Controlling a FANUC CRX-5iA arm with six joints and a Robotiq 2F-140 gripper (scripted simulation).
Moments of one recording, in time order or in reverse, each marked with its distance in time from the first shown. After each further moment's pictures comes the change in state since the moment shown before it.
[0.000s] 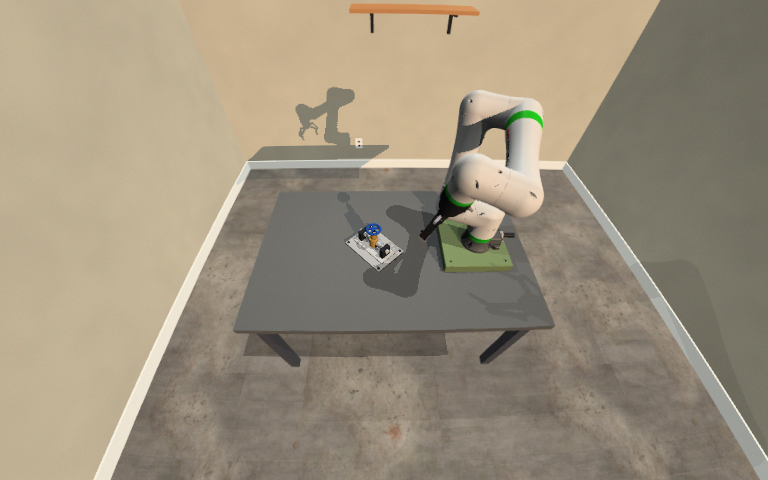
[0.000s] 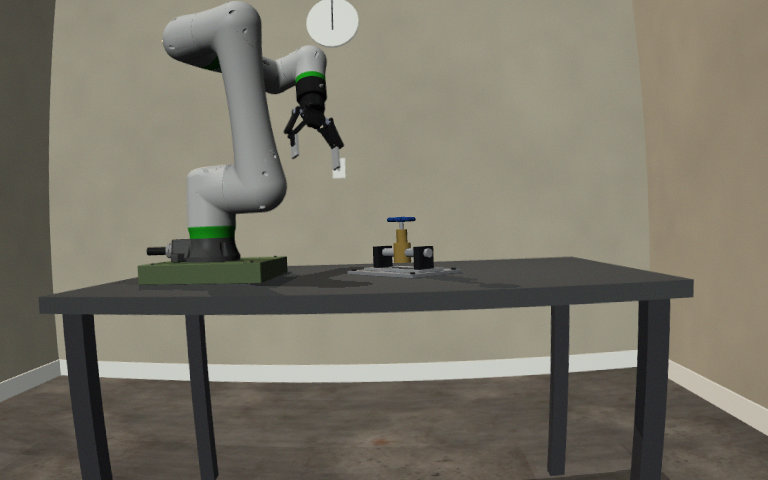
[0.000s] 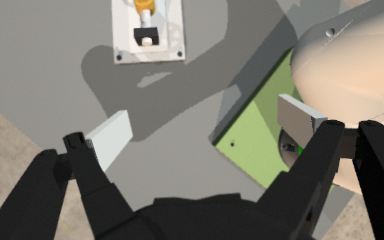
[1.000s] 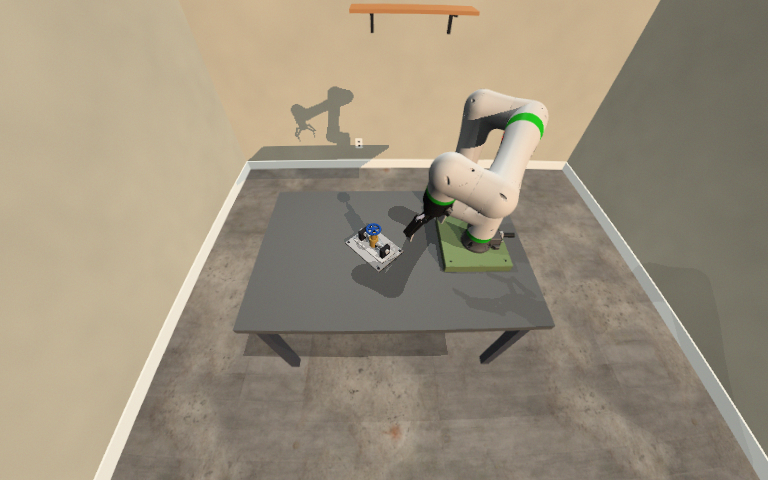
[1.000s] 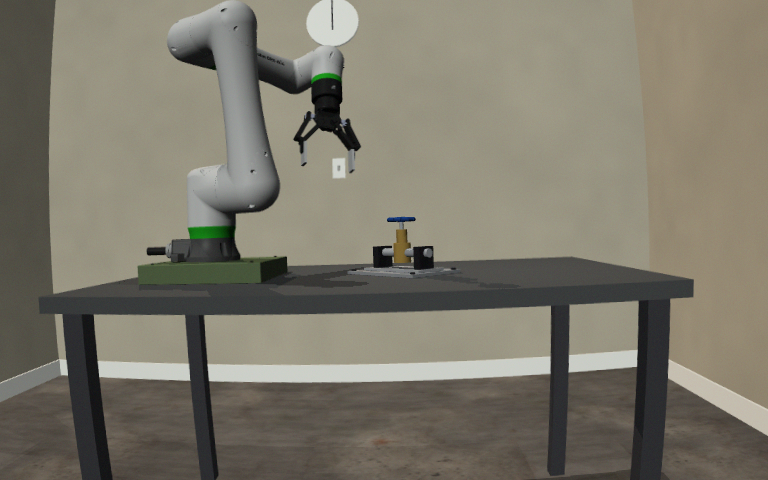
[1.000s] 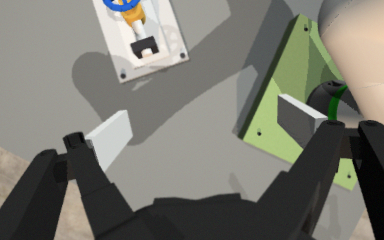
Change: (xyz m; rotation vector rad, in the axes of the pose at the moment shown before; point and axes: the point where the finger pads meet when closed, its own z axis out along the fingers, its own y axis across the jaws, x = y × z) arm 0.021 -0.025 0.019 -0.018 -0.080 0.257
